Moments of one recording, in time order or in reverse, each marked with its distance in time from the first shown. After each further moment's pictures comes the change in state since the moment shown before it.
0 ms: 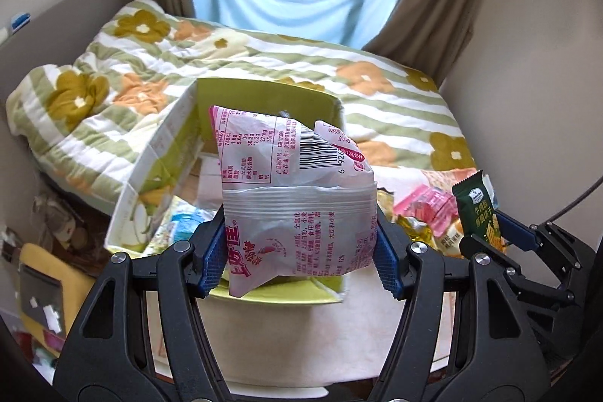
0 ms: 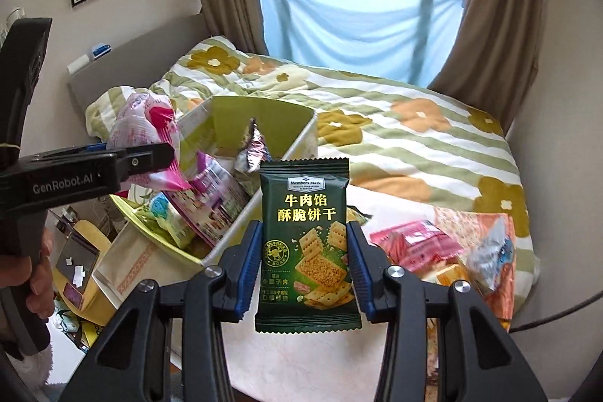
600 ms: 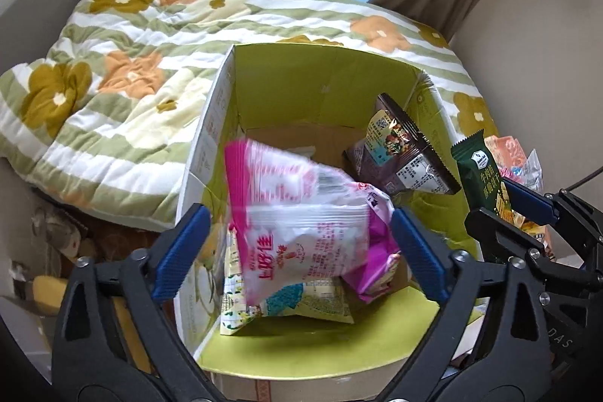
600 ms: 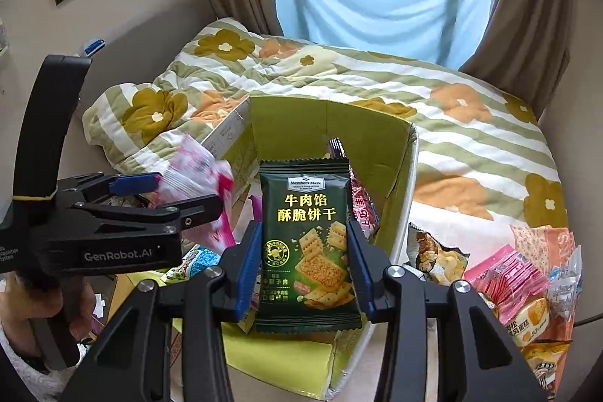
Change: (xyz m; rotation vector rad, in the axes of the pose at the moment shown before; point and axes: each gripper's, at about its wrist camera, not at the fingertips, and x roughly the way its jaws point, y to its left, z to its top) left arm 0.104 0.115 0.040 0.100 0.190 -0.053; right arm 0.115 0.082 0.057 0.078 0.119 0.011
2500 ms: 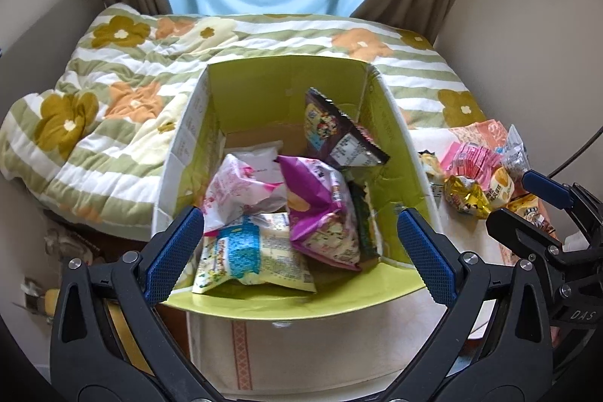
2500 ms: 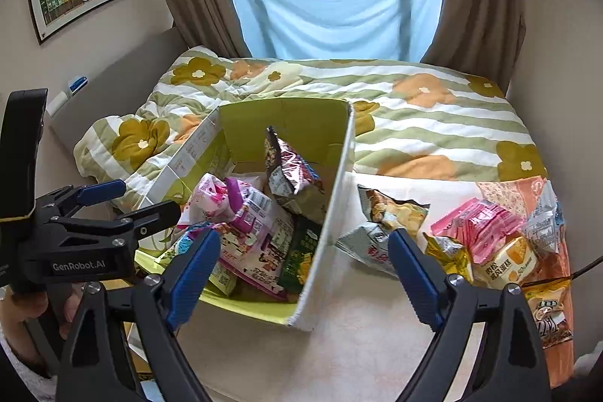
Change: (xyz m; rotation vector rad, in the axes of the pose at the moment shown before) left arm -0.050 -0.071 -0.045 0.084 -0.097 0.032; right arm -0.074 -0.053 -0.062 0.132 -0.107 -0.040
